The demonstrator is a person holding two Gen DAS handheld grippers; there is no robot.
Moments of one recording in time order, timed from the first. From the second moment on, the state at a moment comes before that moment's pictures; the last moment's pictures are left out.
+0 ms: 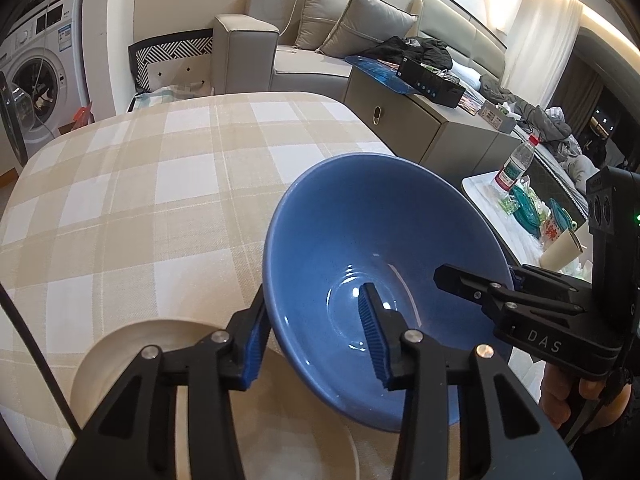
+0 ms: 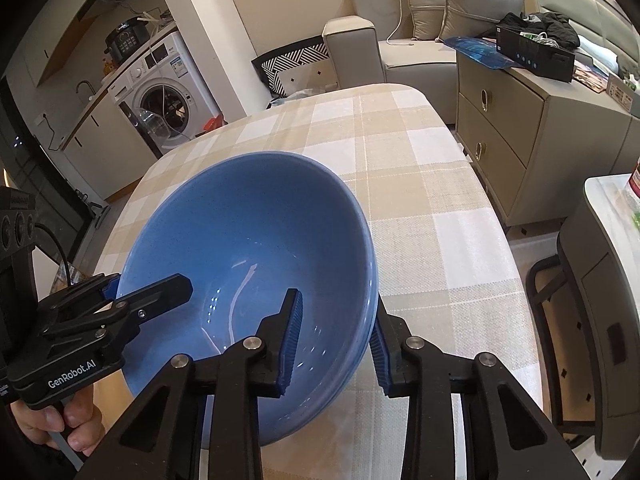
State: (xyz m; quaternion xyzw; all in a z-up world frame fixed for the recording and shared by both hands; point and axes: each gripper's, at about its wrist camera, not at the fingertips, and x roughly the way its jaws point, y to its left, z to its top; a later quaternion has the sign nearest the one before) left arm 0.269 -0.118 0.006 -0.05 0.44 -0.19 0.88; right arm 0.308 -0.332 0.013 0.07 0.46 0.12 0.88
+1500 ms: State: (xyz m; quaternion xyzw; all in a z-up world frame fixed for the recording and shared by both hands) left arm 0.242 -0.098 0.065 -0.04 0.40 -0.18 0.90; right arm 0.283 -0.307 0.083 0.03 0.43 0.12 0.90
